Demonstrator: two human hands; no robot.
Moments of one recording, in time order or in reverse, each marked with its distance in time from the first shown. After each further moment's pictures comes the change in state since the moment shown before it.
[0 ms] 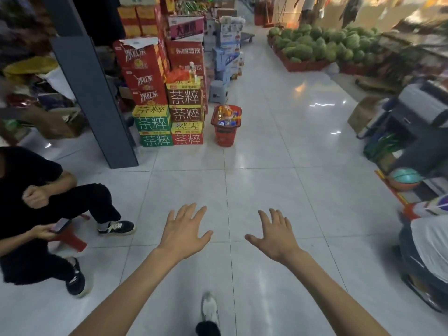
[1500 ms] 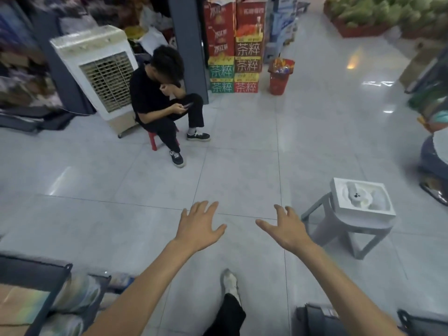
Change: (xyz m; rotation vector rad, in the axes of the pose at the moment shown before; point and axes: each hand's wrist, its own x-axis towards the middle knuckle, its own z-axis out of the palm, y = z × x) left_hand -0.958 -0.013 0.170 -0.108 -0.067 -0.216; right_hand -0.855 -0.193 0.325 0.278 -0.115 -0.004
